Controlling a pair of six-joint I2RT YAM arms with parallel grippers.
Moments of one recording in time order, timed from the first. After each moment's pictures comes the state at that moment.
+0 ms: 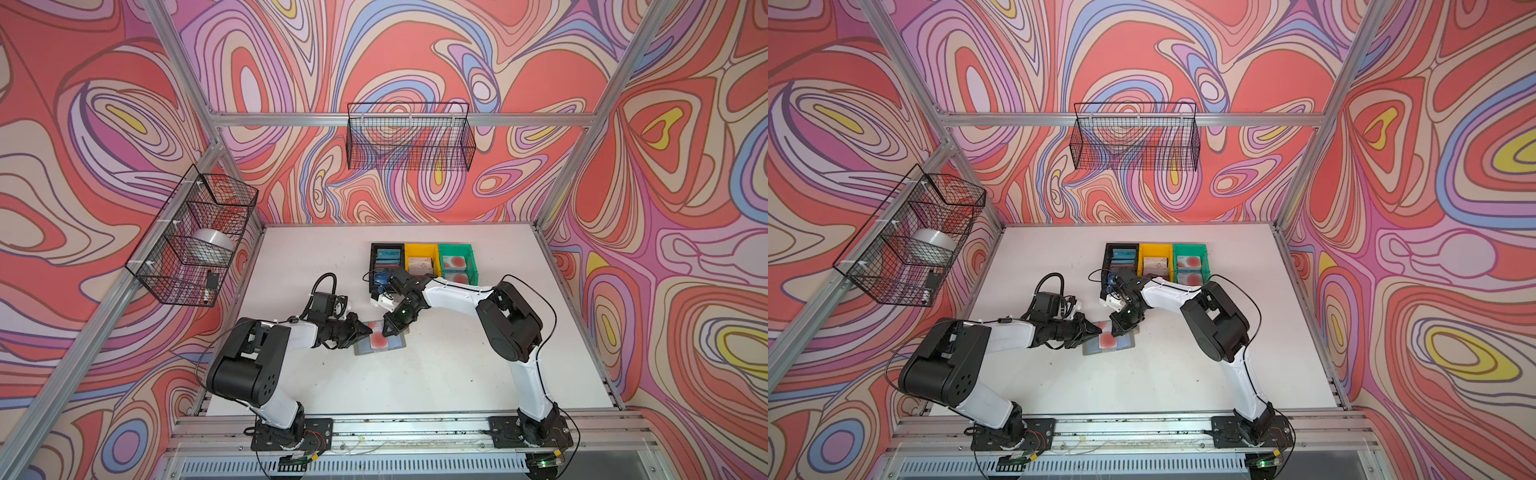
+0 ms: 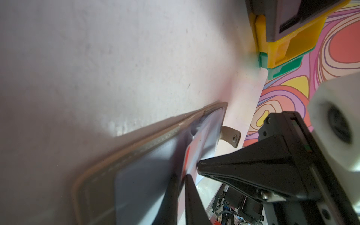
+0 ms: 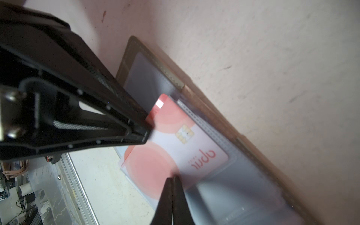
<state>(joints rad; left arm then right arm) -0.24 1.59 0.53 0.10 0.75 -0.84 0.73 2.14 1.51 -0.67 -0.57 0.03</state>
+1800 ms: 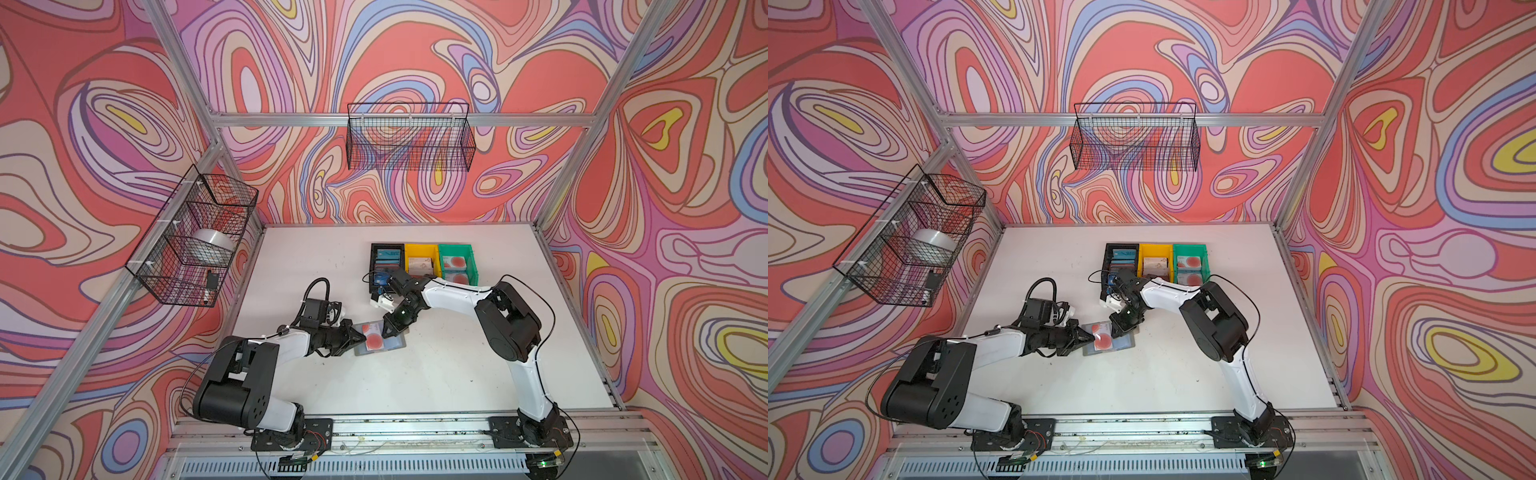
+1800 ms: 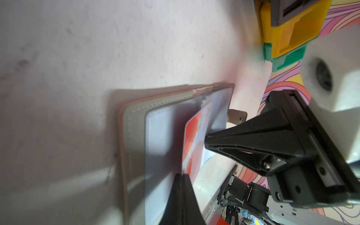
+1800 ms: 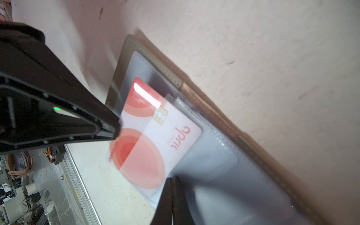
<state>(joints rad) -0.18 1.44 0.46 -0.04 0.74 -0.77 0.73 2.15 1.51 -0.69 -0.57 0.04</state>
